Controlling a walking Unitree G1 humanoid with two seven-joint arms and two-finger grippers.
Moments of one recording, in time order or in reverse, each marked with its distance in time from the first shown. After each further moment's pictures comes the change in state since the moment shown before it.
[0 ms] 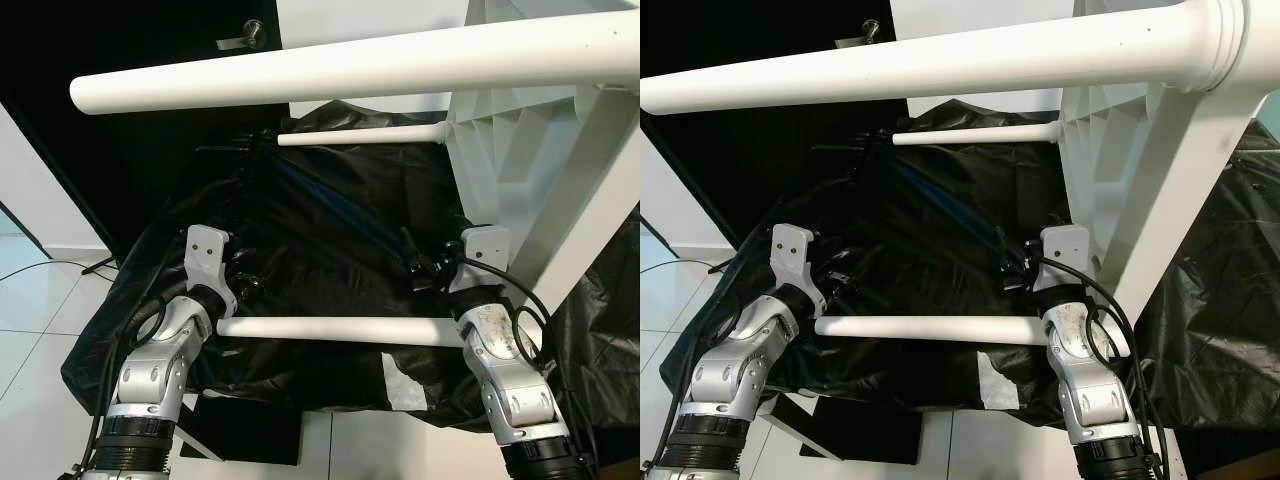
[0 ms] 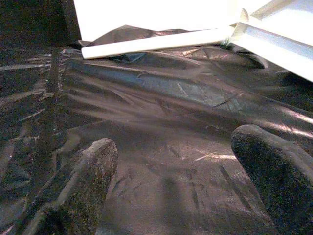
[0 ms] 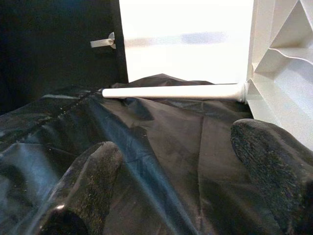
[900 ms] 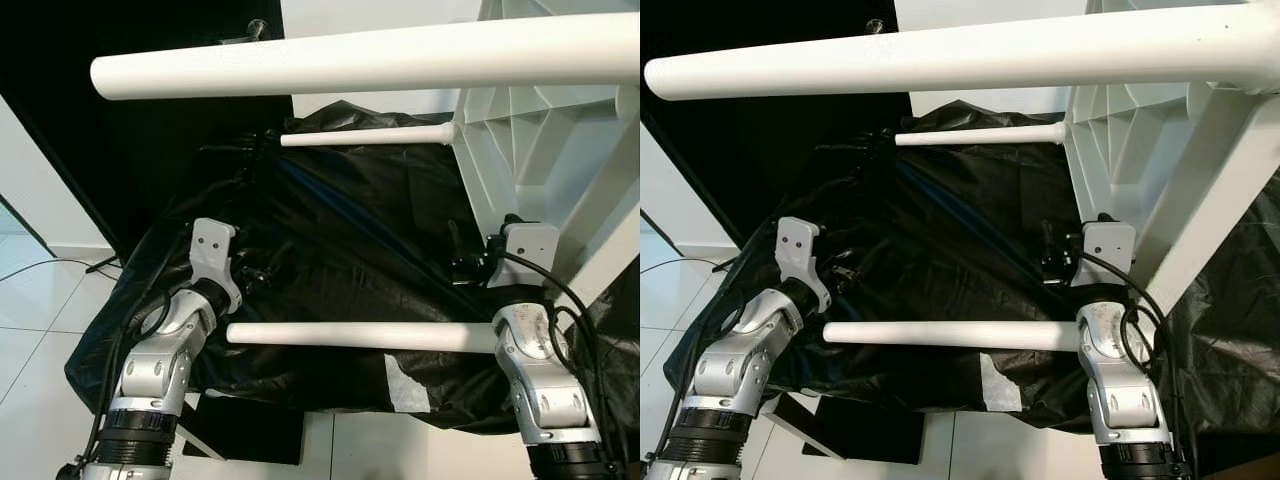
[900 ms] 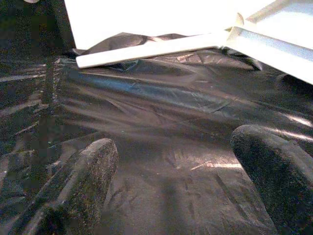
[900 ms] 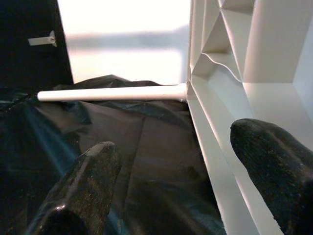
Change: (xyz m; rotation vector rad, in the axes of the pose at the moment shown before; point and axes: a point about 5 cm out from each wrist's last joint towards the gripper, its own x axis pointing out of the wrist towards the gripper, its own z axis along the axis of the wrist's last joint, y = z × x) left arm 0.007 -0.008 0.006 0.025 -0.009 -0.037; right arm -0.008 -0.041 0.003 -0.090 0.034 -0.188
